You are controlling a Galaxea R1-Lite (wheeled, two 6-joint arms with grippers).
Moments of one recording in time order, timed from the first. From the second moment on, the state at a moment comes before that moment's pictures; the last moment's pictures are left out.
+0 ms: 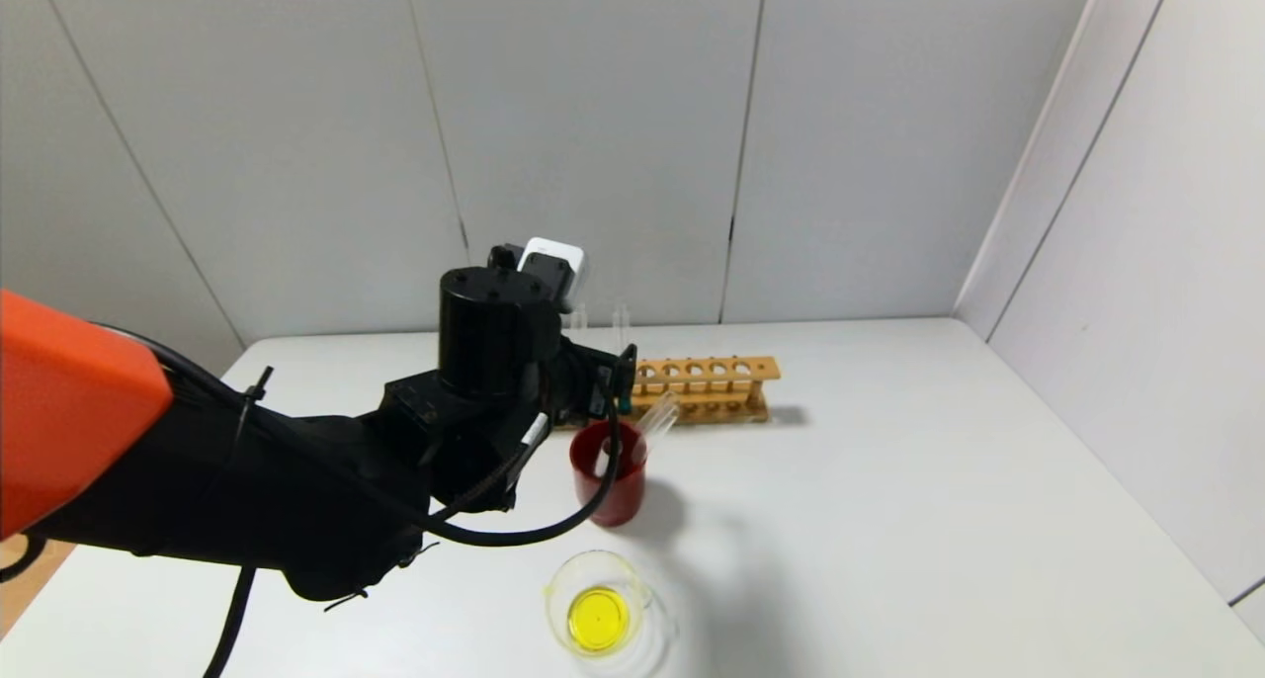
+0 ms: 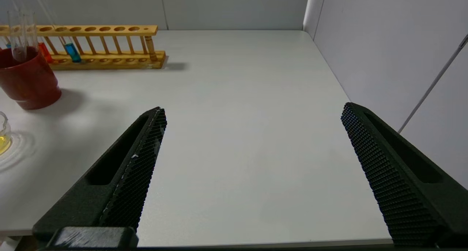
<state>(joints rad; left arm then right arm) -0.71 1.87 -0.92 -0.77 0.45 0.01 0.00 0.00 0.00 -0.01 0.00 -0.01</state>
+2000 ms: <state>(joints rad) -0.47 2.08 -0.94 -0.88 0.40 -0.05 0.00 0.00 0.00 -0.01 0.00 -0.01</state>
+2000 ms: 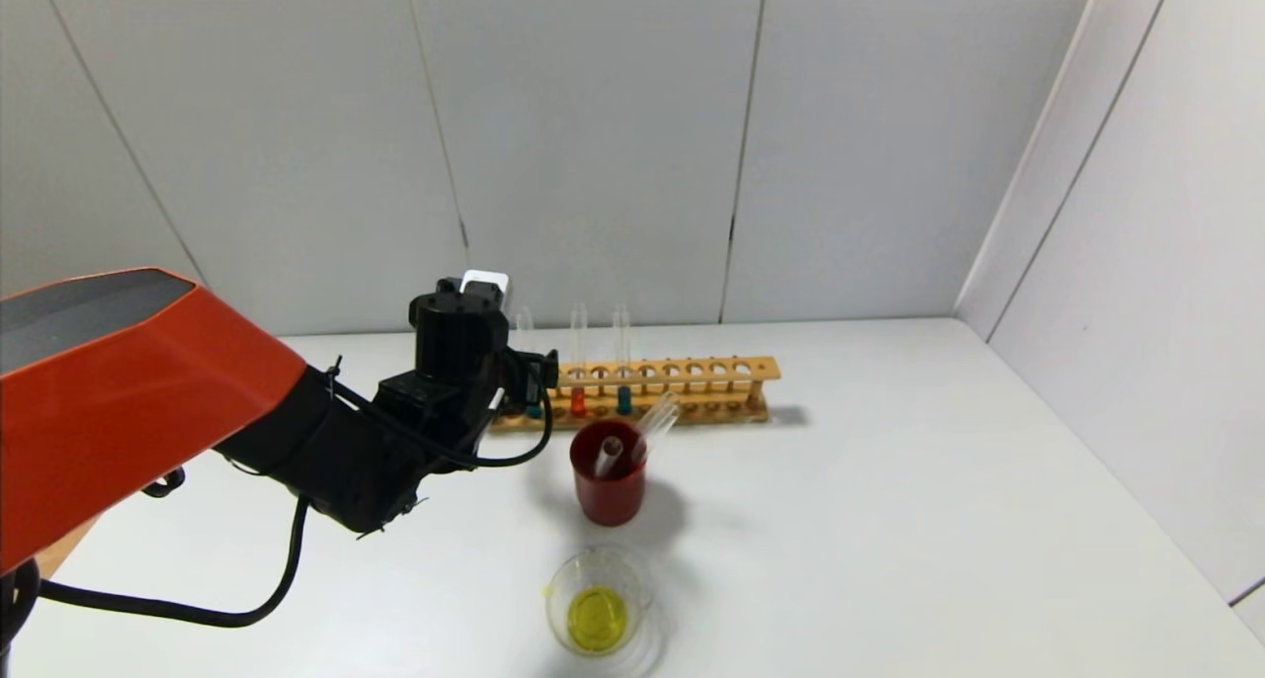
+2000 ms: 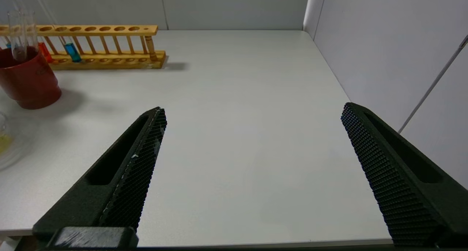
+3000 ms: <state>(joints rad) -0.45 2.15 -1.00 -0.87 0.38 -0.05 0.00 0.00 0.00 -0.01 0.00 -0.01</state>
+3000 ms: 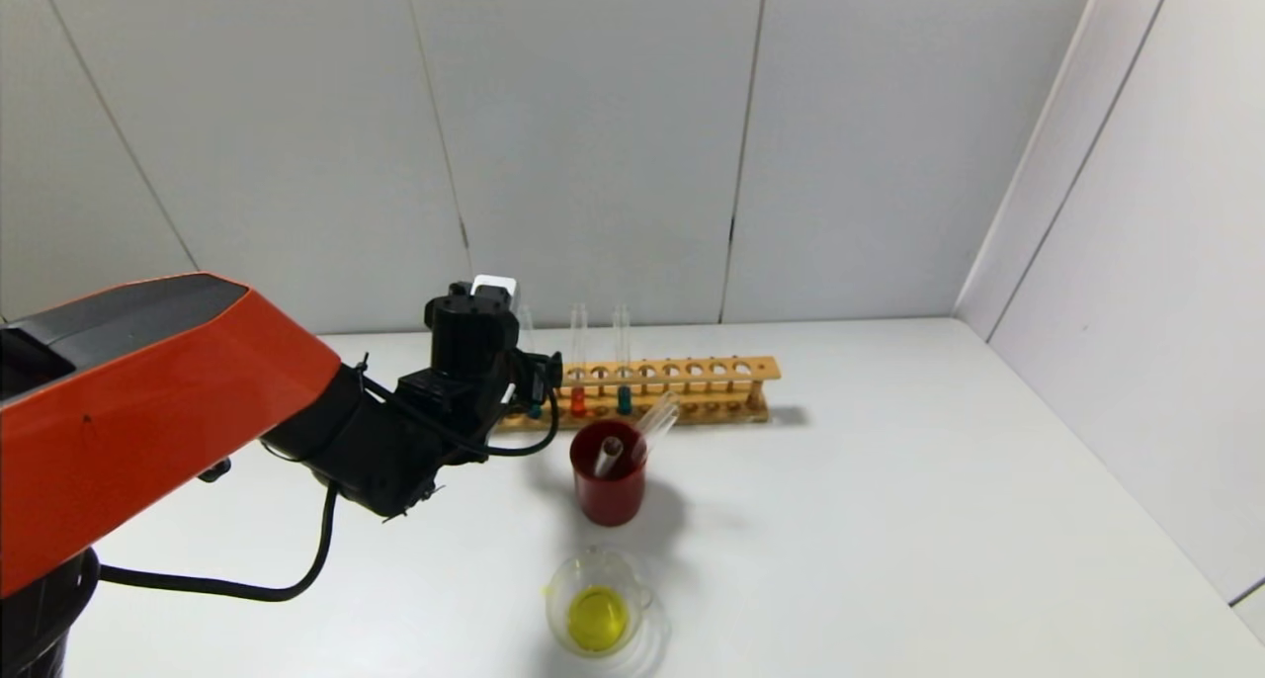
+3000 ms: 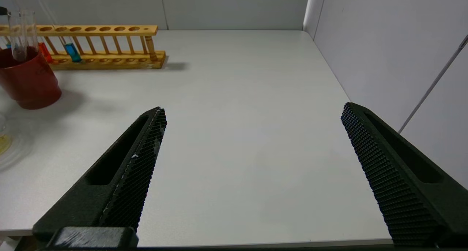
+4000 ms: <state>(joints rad) -0.46 2.20 -1.03 -0.88 0.35 -0.06 0.00 0.00 0.00 -0.01 0.00 -0.01</state>
